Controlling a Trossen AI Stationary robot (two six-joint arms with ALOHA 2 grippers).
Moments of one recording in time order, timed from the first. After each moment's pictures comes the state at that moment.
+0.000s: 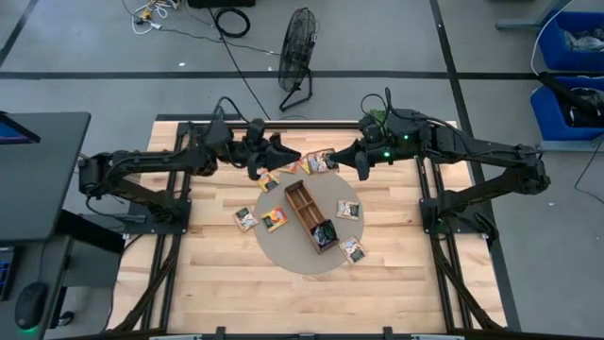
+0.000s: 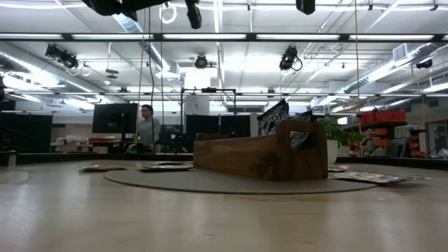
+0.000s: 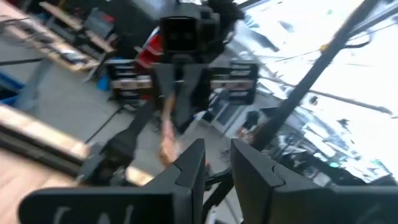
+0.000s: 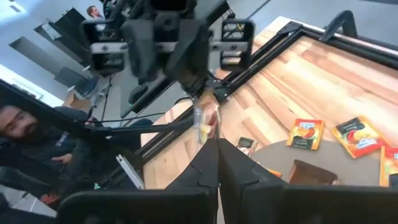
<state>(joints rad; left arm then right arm) 0.28 1.31 0.91 0.68 0.41 -0.75 -0.15 1.21 1.32 -0.46 -0.13 0.65</state>
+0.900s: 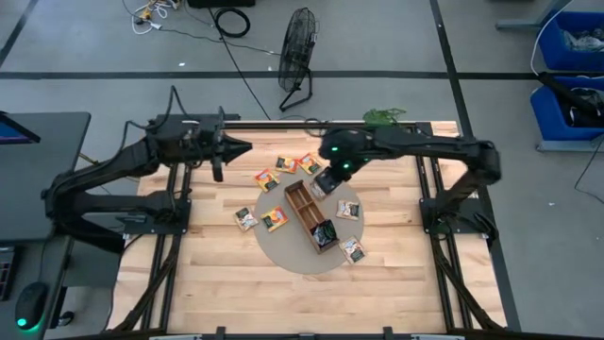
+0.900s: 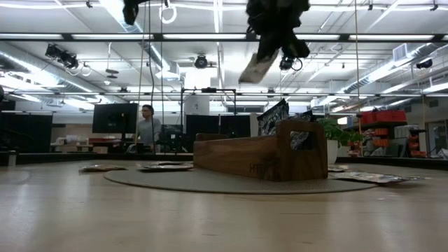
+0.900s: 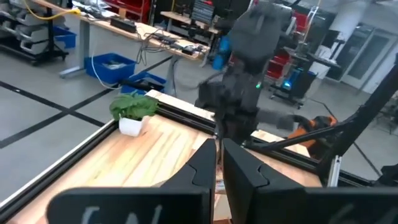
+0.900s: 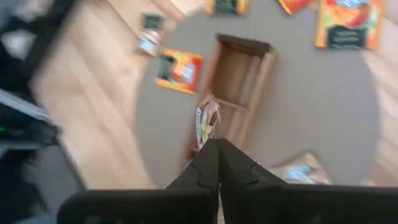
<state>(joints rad) 0.35 0.82 0.91 -0.19 0.15 -0.27 -0.17 1.65 1.58 -0.99 -0.19 0.65</state>
